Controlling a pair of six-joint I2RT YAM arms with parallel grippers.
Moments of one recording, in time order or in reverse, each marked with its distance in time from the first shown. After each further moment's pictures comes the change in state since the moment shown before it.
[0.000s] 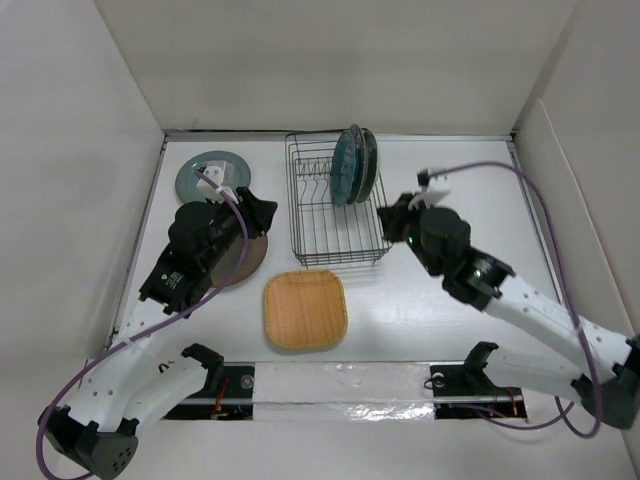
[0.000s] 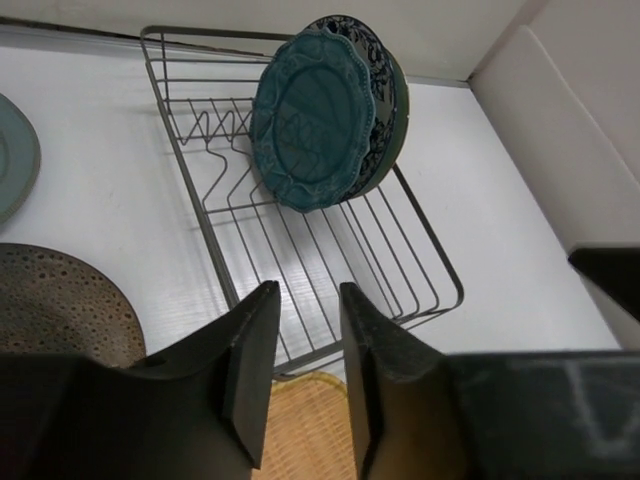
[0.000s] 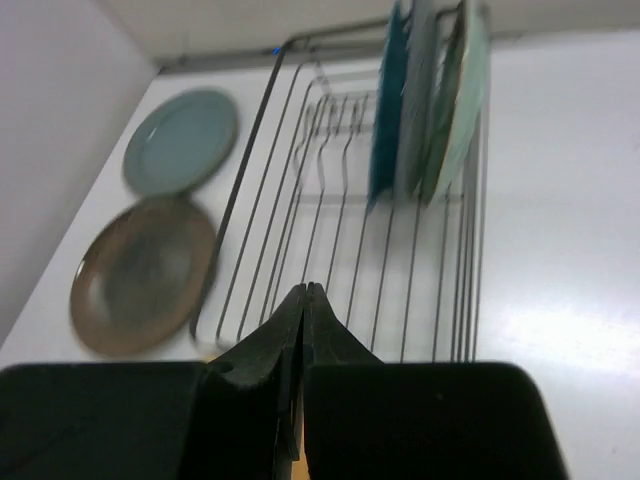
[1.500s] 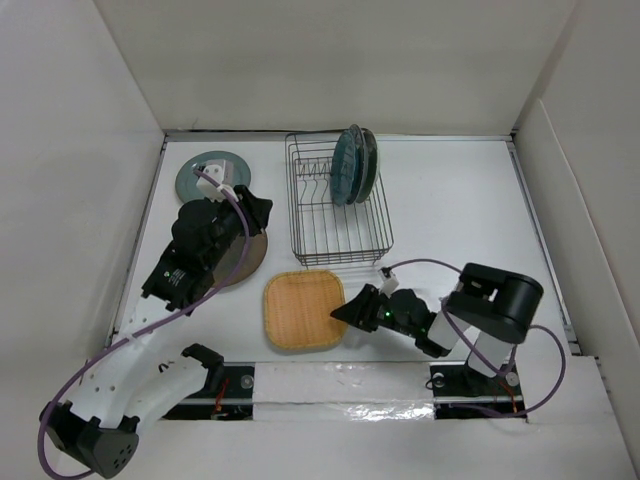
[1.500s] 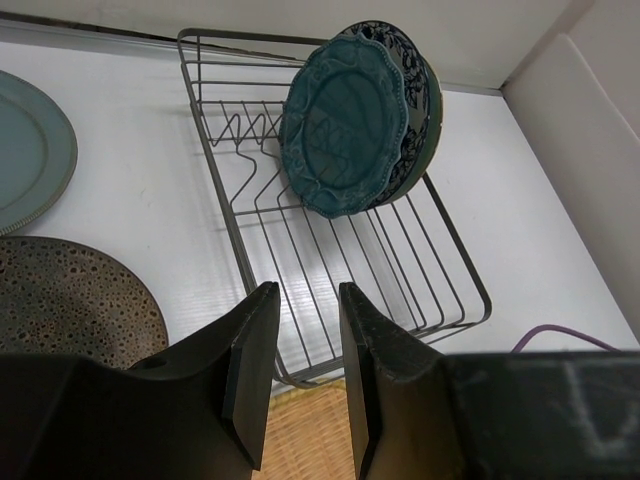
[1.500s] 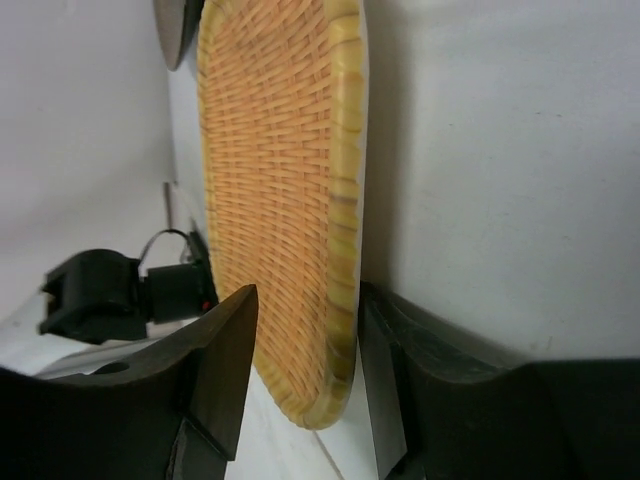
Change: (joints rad) left arm 0.000 0.021 0.000 0.001 -0.064 0.015; right arm 0.170 0.630 -0.832 1.270 -0.523 0.815
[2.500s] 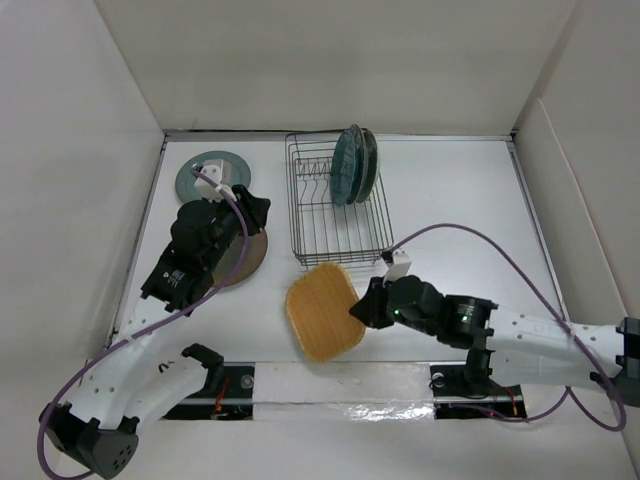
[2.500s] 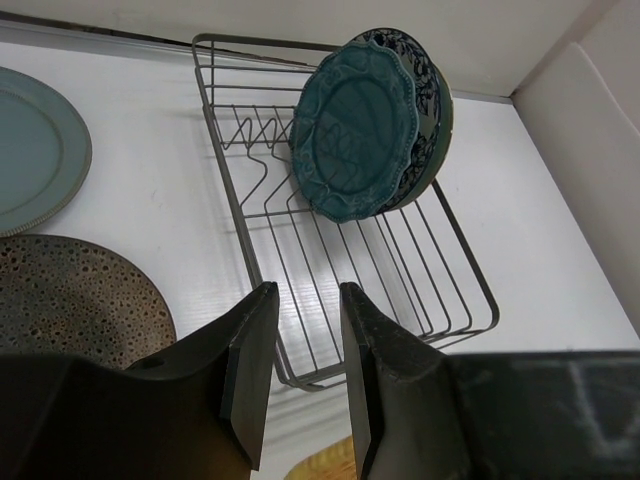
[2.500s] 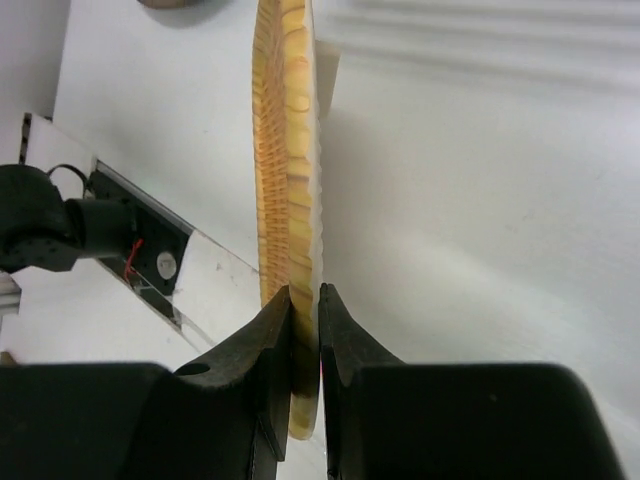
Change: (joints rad) left arm 0.000 -0.008 0.000 -0.002 -0.024 0.000; right arm 0.222 -0.771 0.439 -1.411 0.309 -0.320
